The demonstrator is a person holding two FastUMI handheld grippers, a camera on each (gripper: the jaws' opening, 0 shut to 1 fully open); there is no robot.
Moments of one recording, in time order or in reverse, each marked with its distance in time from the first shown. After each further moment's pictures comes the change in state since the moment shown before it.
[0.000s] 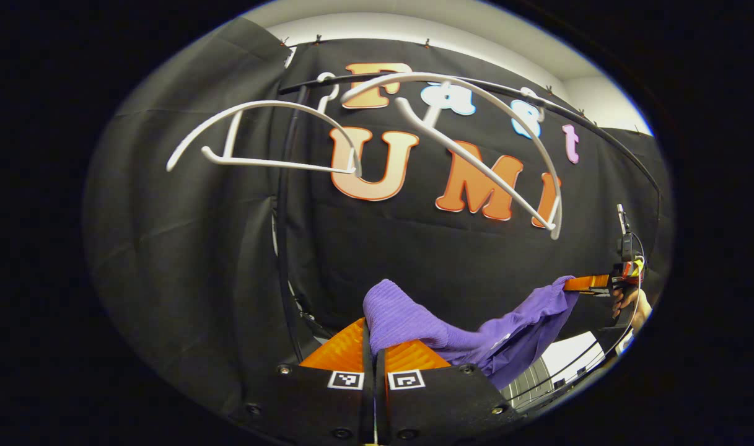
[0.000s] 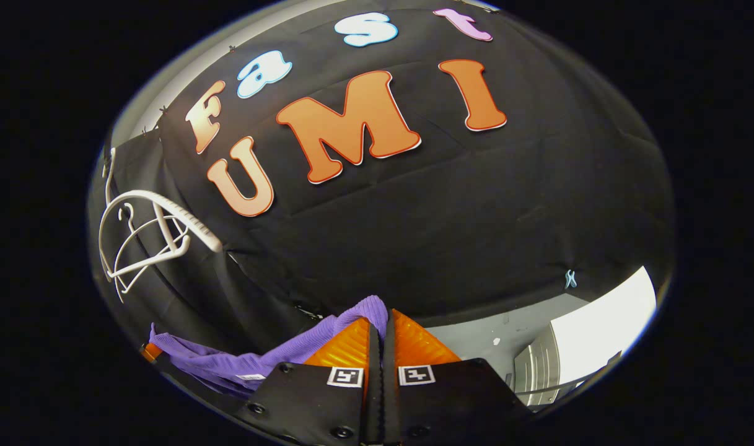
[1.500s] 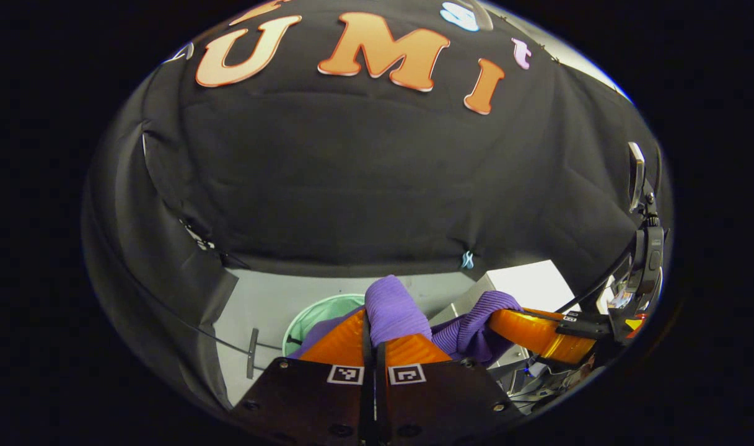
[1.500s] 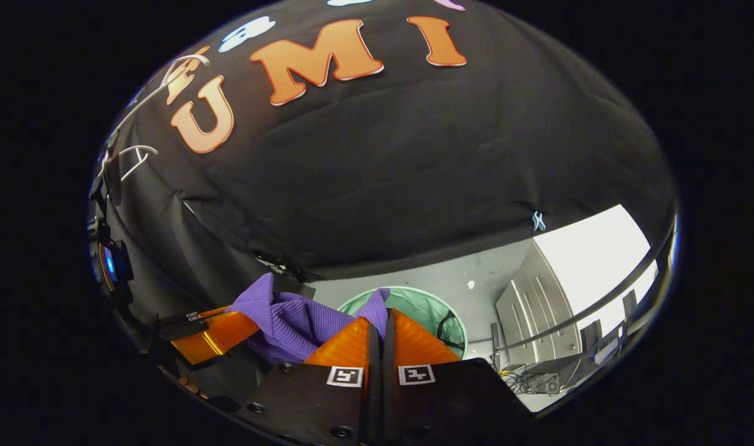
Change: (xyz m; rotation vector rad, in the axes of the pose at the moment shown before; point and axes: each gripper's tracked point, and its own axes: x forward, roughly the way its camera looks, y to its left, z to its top) left arm 0.140 -0.225 -0.221 0.079 0.549 -0.276; right arm 0.033 -0.049 -0.208 0.023 0.257 -0.200
